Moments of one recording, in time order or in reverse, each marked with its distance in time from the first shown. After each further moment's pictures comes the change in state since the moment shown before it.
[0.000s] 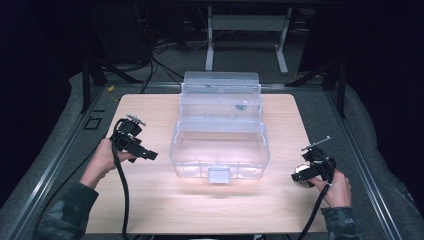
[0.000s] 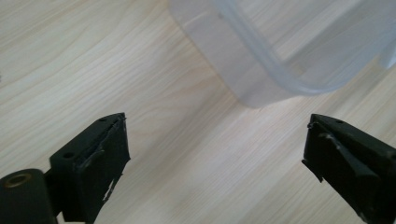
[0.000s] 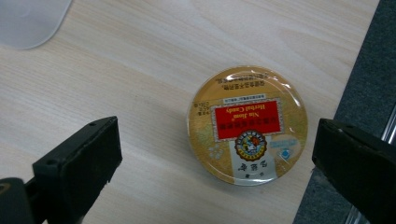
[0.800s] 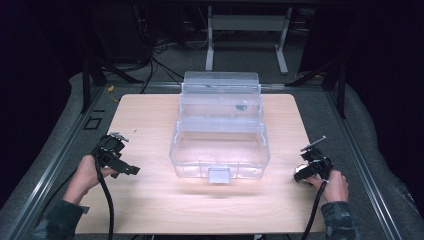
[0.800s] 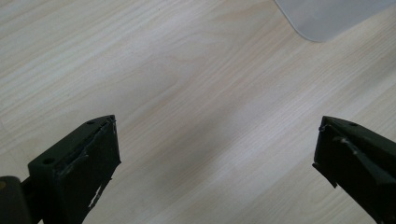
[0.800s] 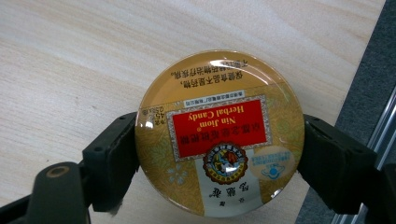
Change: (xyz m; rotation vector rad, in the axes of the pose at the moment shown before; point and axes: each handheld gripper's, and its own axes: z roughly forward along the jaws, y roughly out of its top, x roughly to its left) left arm 0.024 -0.061 0.012 0.050 0.064 -0.045; right arm -0.016 0.004 0.033 0.111 -0.011 0.039
